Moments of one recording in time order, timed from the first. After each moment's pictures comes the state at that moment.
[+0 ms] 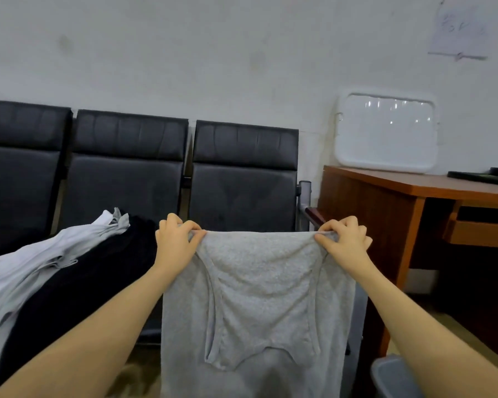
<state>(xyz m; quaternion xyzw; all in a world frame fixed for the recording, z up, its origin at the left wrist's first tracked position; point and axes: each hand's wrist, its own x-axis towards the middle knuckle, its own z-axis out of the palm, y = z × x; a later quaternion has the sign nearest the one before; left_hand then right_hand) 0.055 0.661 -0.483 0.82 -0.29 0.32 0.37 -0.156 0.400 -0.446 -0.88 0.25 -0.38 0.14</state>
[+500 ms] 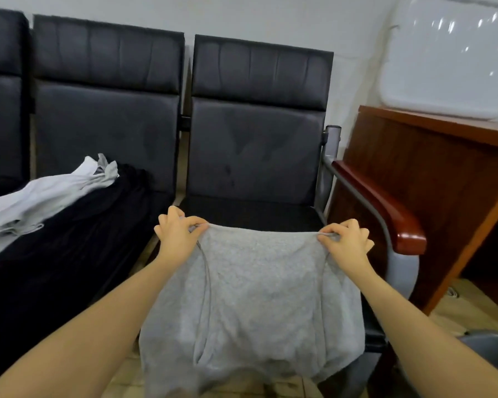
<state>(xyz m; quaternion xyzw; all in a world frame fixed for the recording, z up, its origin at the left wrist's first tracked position) 0.138 0.610 -0.578 0.88 -0.22 0.16 0.39 -0.051 0.350 -0.552 -0.88 0.33 -0.27 0.20</state>
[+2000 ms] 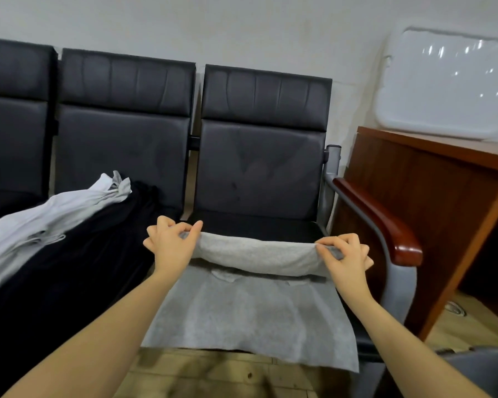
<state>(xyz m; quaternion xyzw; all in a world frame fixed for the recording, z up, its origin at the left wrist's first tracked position) 0.120 0.635 -0.558 0.83 -0.12 0.19 0.51 -0.068 0.390 -0.550 -0.84 0.25 -0.40 0.27</state>
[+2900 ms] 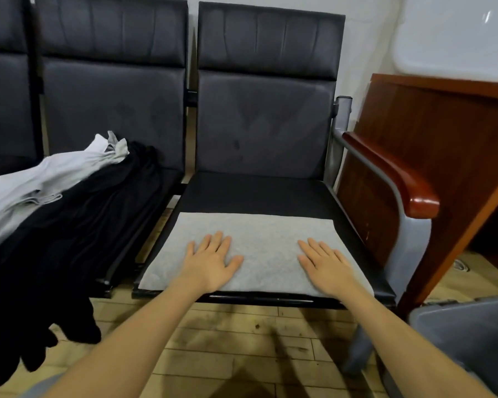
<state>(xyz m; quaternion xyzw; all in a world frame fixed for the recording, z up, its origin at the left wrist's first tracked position) 0.069 0.625 -0.648 0.93 -0.34 -0.06 0.07 -0.074 0.400 -0.642 -0.97 0.23 0.04 0.09</state>
